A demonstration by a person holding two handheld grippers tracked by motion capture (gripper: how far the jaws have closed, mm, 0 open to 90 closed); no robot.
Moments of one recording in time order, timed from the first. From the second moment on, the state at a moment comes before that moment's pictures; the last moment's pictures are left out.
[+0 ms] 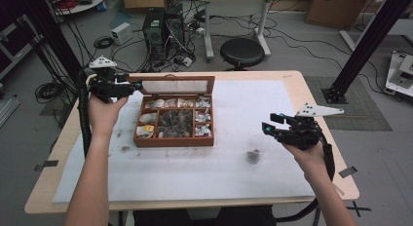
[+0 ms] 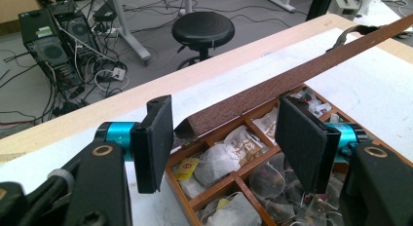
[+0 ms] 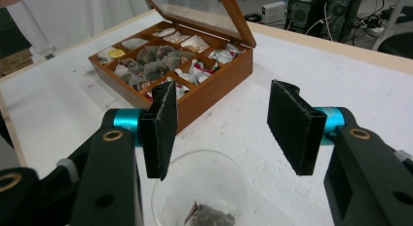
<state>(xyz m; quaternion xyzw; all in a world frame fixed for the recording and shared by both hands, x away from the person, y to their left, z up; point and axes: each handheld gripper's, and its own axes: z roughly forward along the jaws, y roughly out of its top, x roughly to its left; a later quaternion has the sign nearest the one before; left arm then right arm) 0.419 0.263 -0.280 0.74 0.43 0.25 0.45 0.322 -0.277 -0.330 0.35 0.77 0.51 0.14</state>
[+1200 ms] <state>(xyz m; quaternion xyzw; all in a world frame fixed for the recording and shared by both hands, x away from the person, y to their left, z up) 0.417 0.263 -0.286 0.74 0.43 0.25 0.46 0.337 -0.278 -0.313 0.37 0.74 0.54 0.16</state>
